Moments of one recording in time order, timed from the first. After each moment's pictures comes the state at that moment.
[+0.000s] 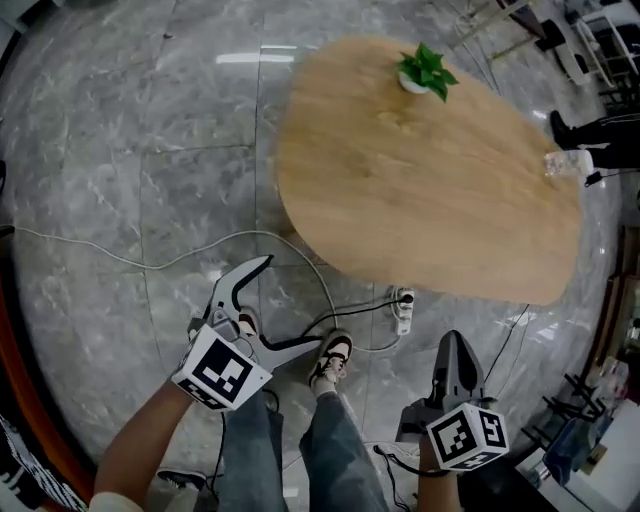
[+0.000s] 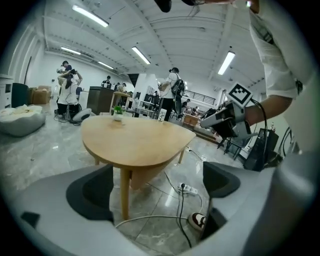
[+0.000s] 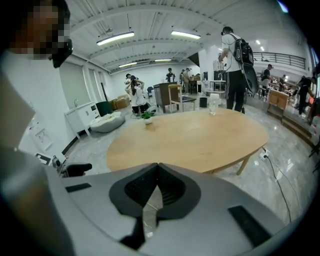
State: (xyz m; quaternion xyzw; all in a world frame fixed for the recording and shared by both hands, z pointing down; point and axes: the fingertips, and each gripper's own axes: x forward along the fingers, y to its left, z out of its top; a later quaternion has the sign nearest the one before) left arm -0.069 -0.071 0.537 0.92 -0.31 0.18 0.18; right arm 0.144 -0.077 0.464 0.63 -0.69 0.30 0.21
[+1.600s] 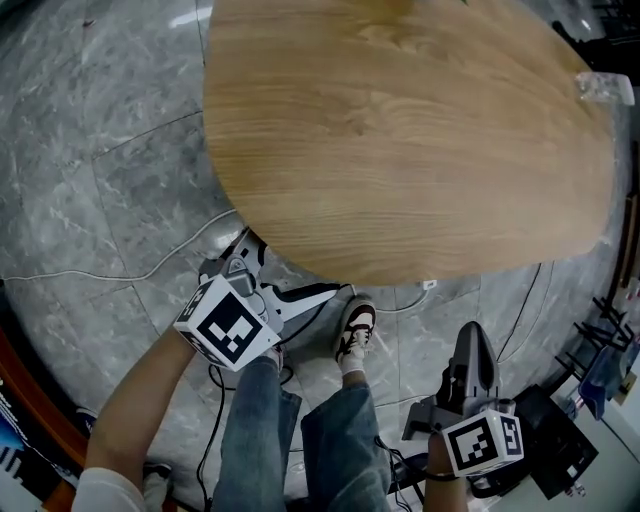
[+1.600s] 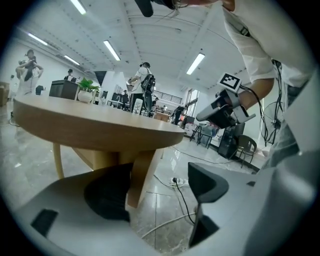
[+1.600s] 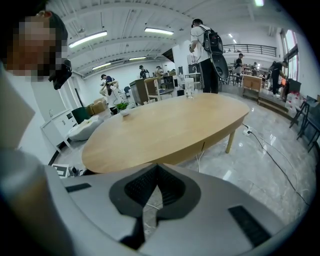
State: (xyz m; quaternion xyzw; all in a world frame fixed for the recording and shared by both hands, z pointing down) left arm -0.021 -0.113 0.663 0.97 -0.12 0.15 0.14; right arm 0.154 -0.062 0.554 0.70 -0.59 0.36 0.19
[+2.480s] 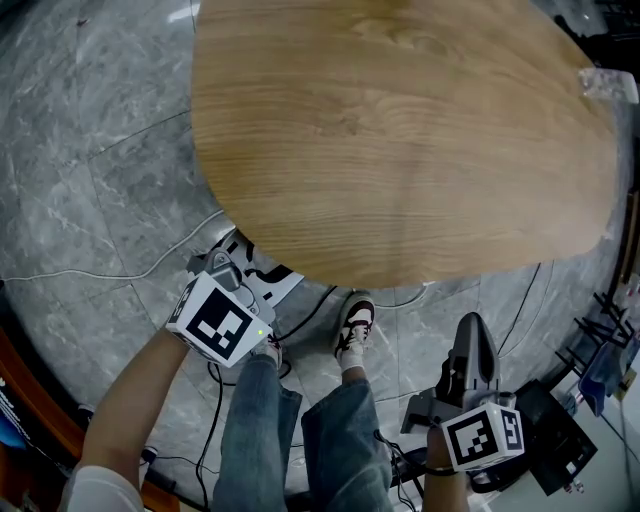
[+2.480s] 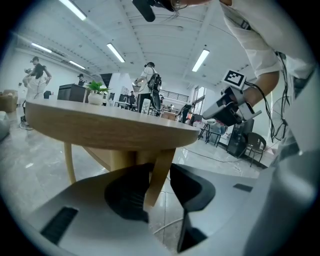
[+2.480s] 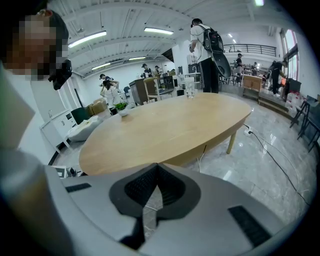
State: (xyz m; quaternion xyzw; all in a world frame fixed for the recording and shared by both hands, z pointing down) left arm -0.032 -0.136 0.669 0.96 -0.17 0.17 0.14; right arm 0.156 -0.076 0.559 0.70 -0.59 0.36 0.19
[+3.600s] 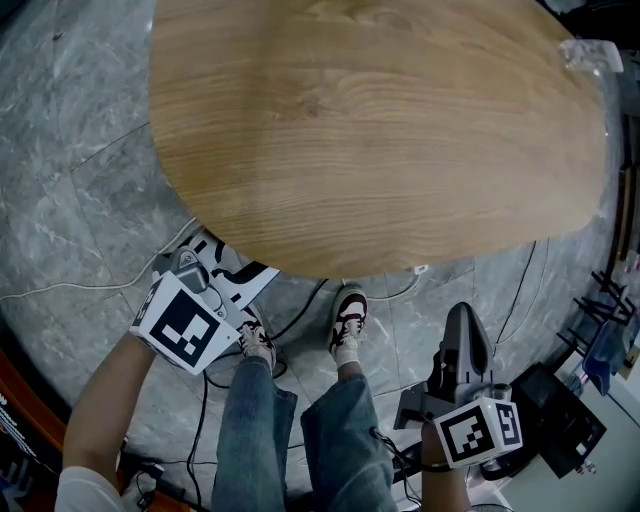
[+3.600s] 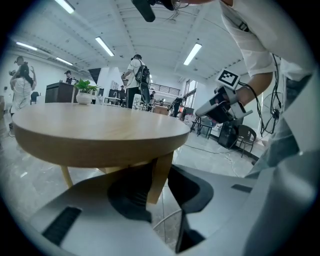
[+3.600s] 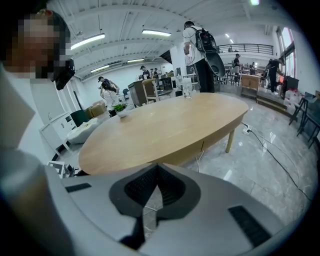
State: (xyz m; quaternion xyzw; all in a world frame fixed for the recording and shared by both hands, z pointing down) left arm -0.035 -0.126 0.664 0.97 -0.11 0.21 0.11; right arm 0.162 -0.065 0.563 0.71 -0.58 0.36 0.17
